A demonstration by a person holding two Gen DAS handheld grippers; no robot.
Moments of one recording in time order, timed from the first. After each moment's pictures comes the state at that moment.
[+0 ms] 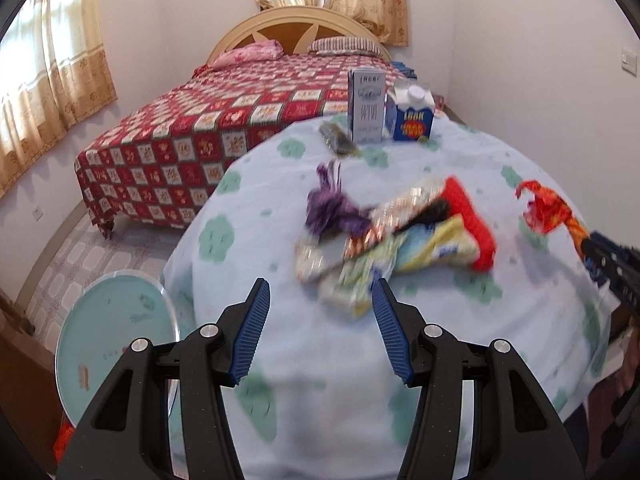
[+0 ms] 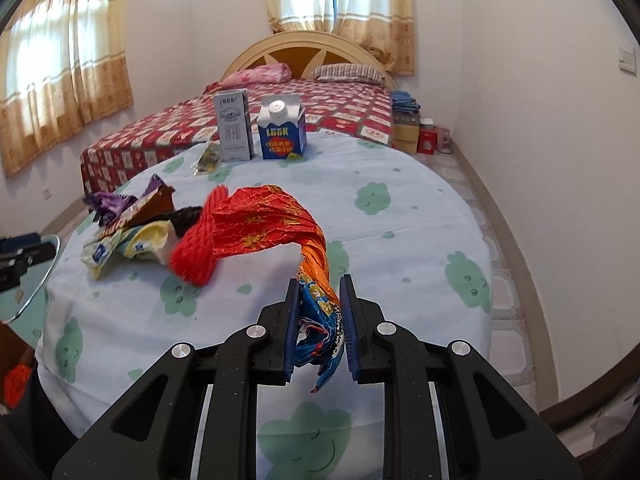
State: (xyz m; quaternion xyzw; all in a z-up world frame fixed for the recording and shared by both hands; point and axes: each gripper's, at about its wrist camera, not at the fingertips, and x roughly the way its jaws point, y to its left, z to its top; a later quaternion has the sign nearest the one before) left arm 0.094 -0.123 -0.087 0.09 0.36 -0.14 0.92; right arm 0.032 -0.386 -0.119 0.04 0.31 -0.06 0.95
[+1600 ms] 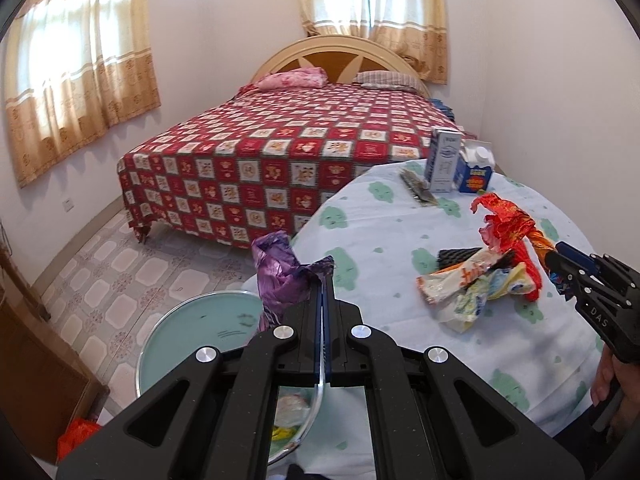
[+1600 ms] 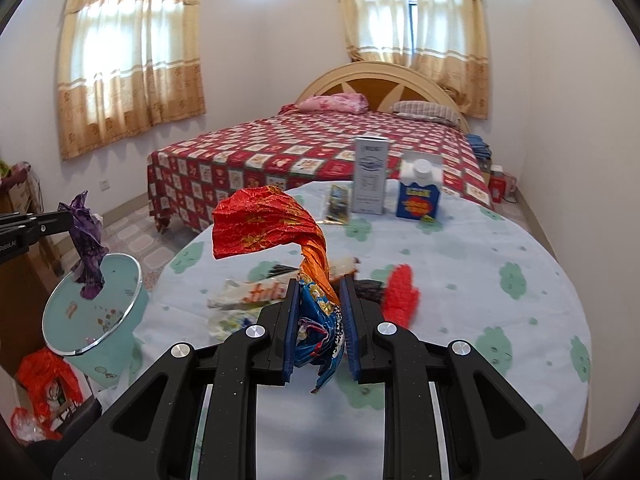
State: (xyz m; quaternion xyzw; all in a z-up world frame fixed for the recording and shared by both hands) left arm 0.085 0.006 -0.035 0.05 0.31 -0.08 0.94; right arm 0.079 -0.246 -0.080 -0.01 0.26 0.06 0.96
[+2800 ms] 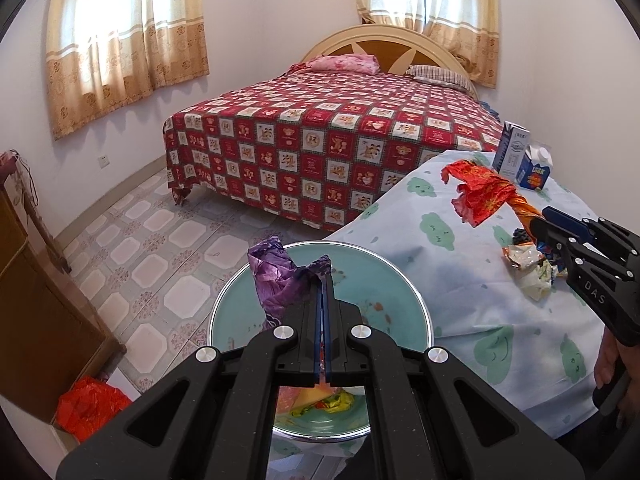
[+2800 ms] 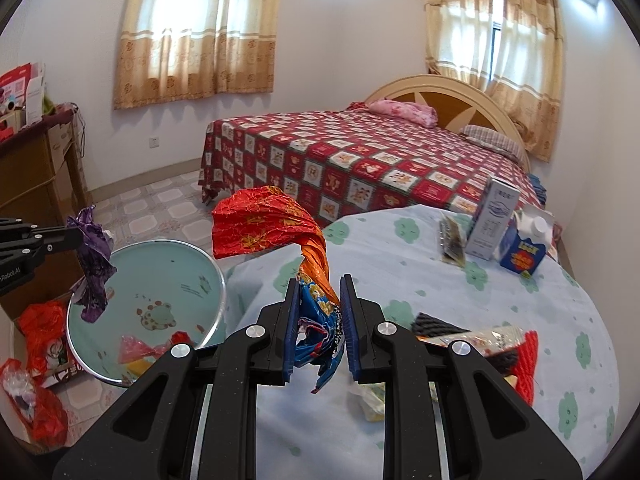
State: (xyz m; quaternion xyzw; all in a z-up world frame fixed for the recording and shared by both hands) left arm 0.073 0.107 -0.066 0.01 0.34 -0.02 0.94; right arm 0.118 -0.112 -0.079 -0.09 0.26 0.15 0.95
